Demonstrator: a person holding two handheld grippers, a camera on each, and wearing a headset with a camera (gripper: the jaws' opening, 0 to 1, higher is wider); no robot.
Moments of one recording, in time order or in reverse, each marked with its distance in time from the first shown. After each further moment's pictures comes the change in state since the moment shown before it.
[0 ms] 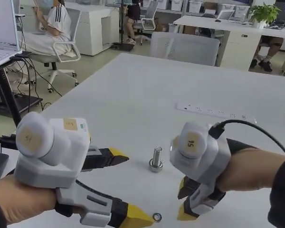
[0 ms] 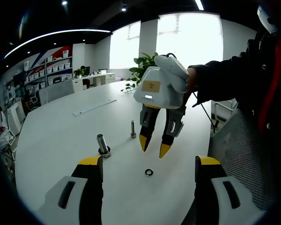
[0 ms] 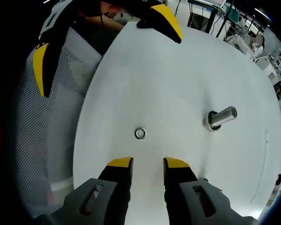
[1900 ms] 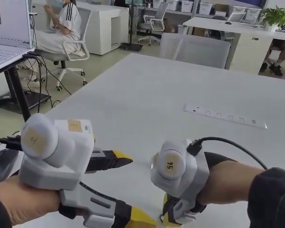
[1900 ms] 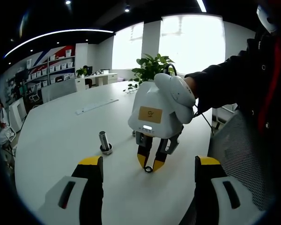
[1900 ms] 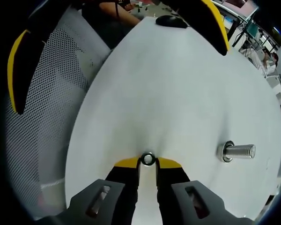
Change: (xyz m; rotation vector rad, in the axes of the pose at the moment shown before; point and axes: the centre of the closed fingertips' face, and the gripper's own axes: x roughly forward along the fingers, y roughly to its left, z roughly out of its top) left arm -0.006 0.001 -0.005 -0.022 -0.014 0.015; right arm 0.032 0.009 0.026 -0.141 0.017 0.023
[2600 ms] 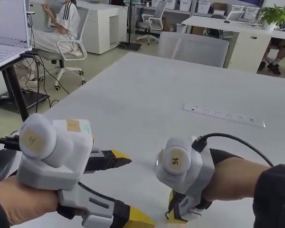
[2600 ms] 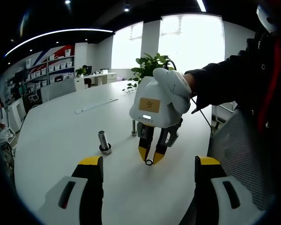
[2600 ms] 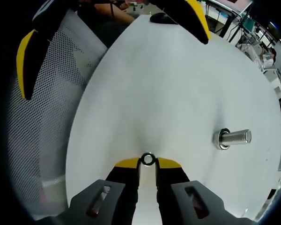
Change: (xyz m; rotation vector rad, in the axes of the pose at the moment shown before) left arm 0.000 -0.002 -0.002 0.002 0.006 -0.007; right arm -0.010 -0.004 -0.016 0.036 0.020 -0.012
